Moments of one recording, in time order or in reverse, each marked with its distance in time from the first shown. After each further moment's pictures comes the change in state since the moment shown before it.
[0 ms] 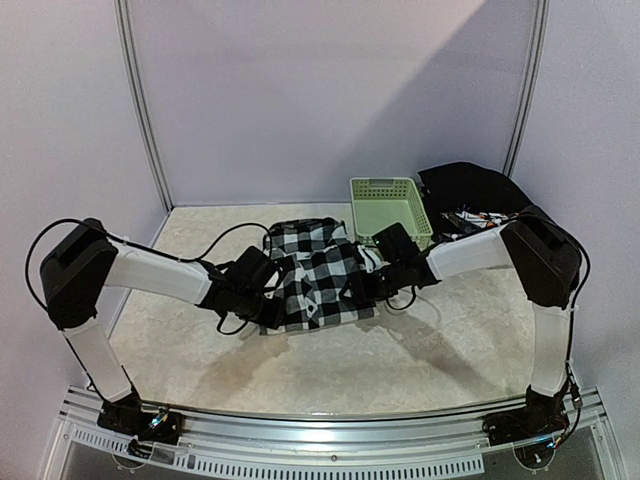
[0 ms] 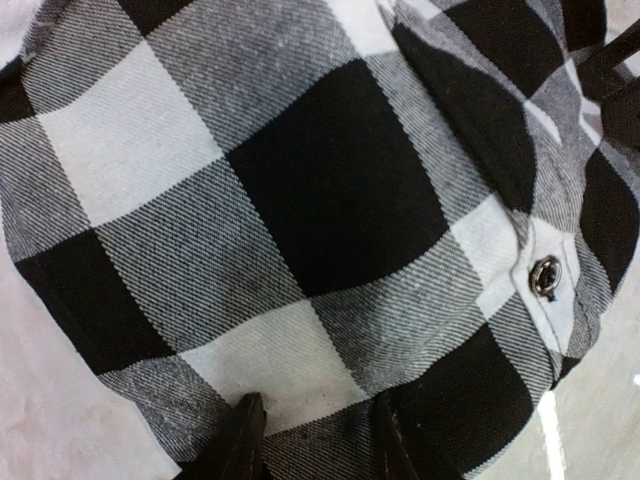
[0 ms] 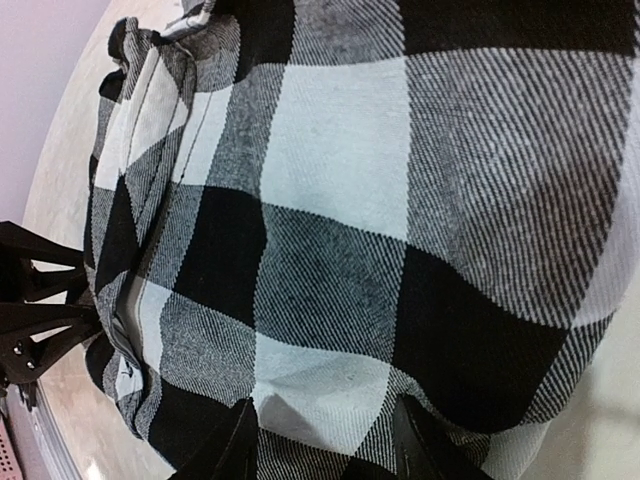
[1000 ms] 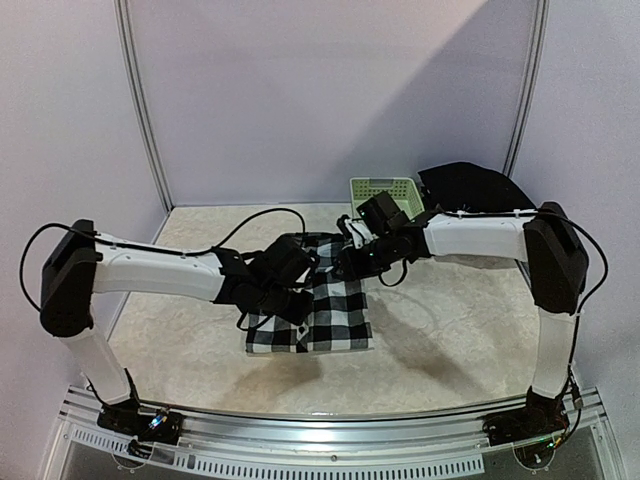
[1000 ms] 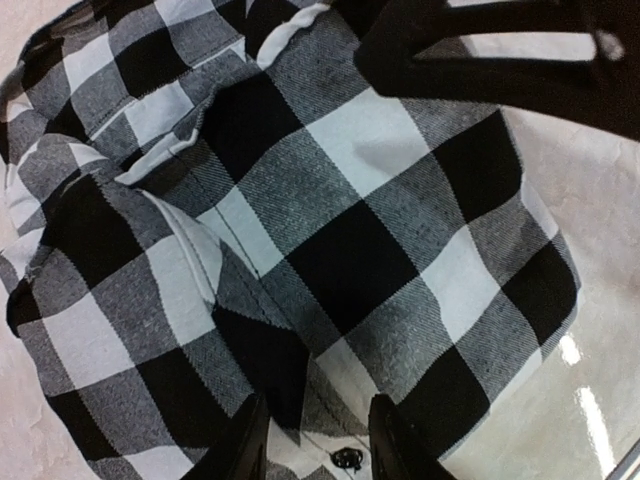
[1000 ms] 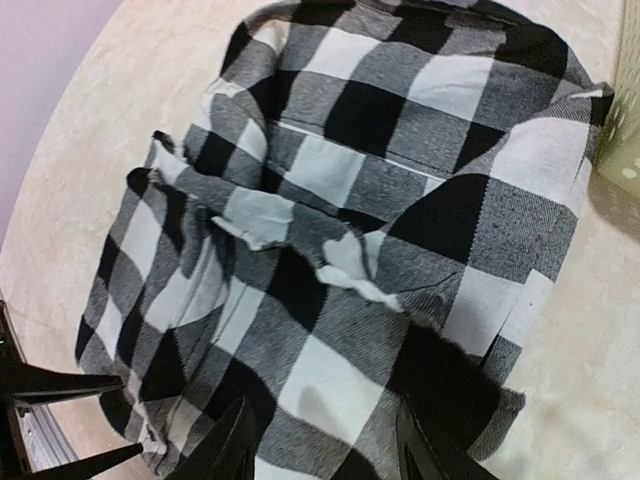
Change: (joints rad) left arm -0.199 -0.040 0.208 -0.206 -0.151 -0.004; right arm 0.063 -0.080 0.237 -0.319 0.155 -0.074
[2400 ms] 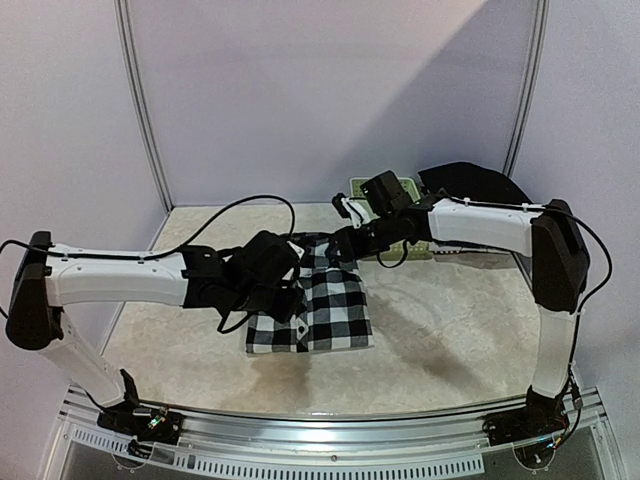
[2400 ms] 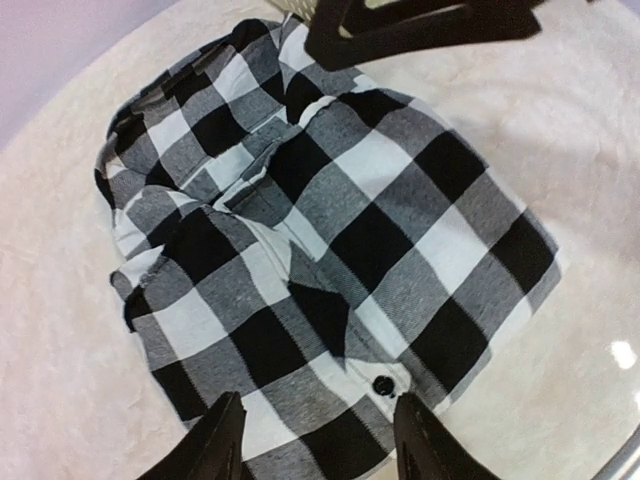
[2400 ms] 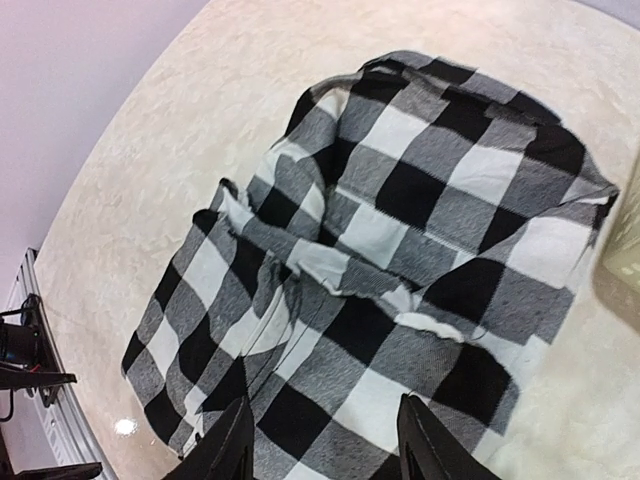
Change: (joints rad) left arm -0.072 -0.183 -0.034 -0.077 -0.174 0.093; right arm -0.029 0.013 0.119 -0.022 -0.087 -0.074
